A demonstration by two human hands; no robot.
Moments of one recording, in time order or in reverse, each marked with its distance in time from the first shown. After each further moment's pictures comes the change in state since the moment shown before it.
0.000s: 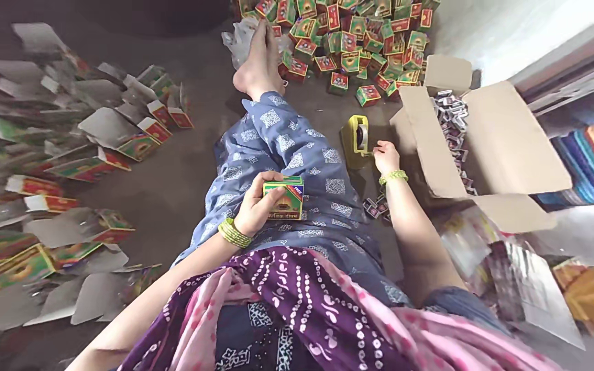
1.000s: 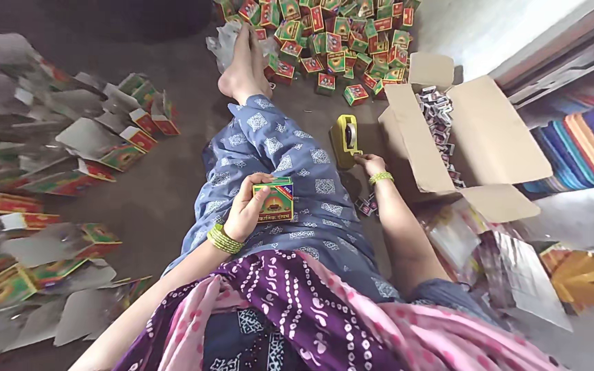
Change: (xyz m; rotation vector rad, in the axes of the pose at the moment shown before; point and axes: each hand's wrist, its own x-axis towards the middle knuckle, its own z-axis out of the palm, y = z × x) left_hand 0.003 -0.004 0.002 0.067 0.010 0.041; right_hand -0.003 0.029 0.006 0.036 -0.109 0.198
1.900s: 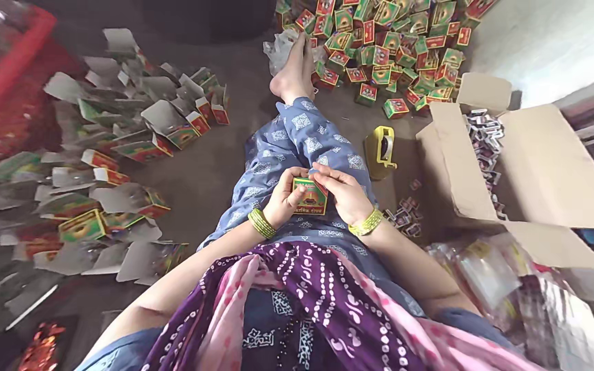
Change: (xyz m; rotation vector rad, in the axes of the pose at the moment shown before) left_hand -0.001 -0.007 -0.004 0.086 0.004 0.076; right_hand -0.219 -0.139 0.073 0.651 -0.700 -0.302
